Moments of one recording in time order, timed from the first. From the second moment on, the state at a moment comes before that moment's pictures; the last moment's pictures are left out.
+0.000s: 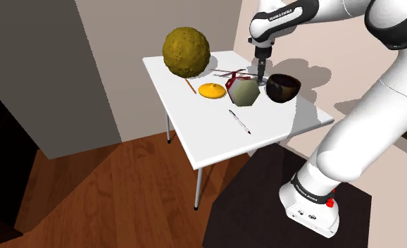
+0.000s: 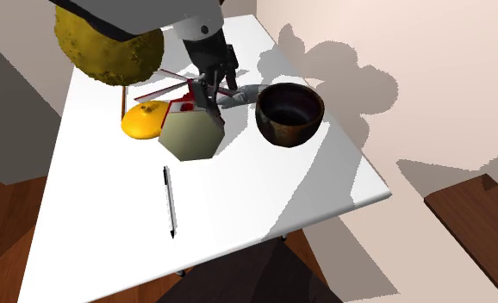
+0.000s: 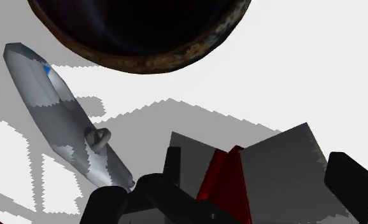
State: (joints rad) arm -0.08 -0.07 -0.47 -2.10 -0.22 1.96 -0.89
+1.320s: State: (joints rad) arm -0.39 0.43 -0.30 -1.69 -0.46 2.10 -1.22
